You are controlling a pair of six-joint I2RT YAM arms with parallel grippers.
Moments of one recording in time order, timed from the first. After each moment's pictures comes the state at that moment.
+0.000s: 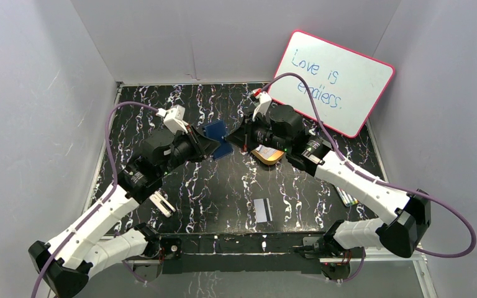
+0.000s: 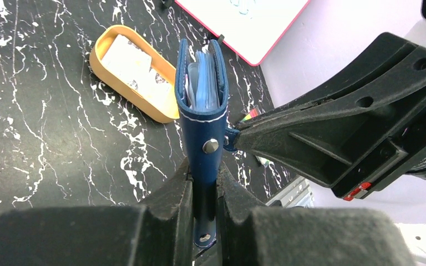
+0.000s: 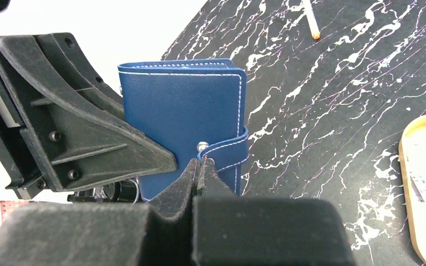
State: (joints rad) left arm -0.68 0.90 0.91 -0.28 0.01 -0.76; right arm 0.86 1.28 1.18 -0.17 -0.20 0.49
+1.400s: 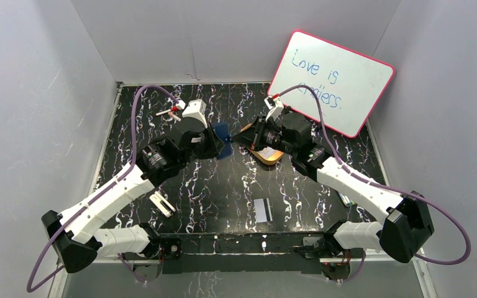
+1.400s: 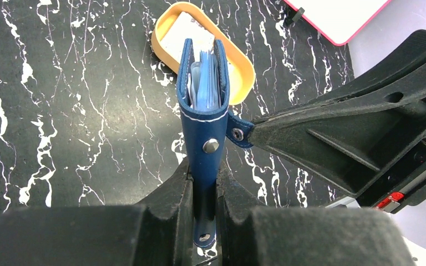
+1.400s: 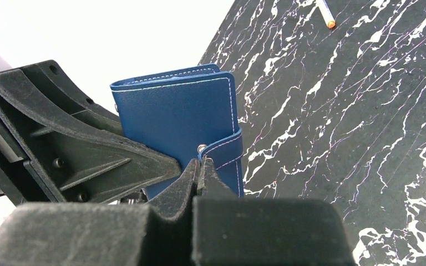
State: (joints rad) left arm -0.82 1.14 1.20 -0.60 -0.27 -0.70; right arm 0.74 1.24 0.94 0.14 -0.31 0.76
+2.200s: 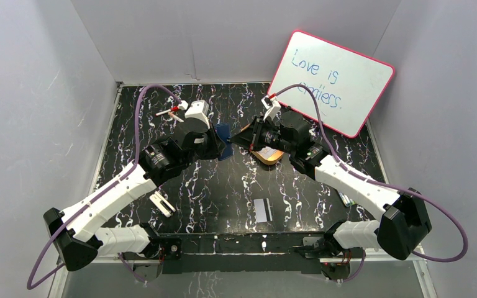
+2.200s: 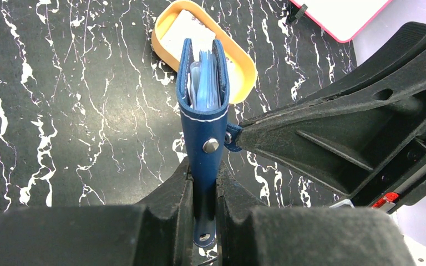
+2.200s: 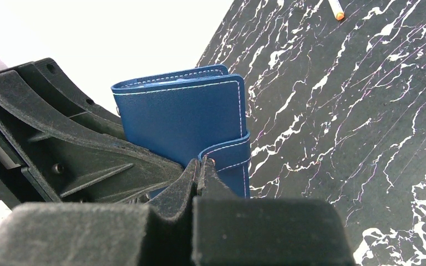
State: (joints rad) left arm -0.85 1.16 1.20 -0.60 -0.30 -0.69; right arm 0.74 1.27 0.95 0.14 -0.36 0.76
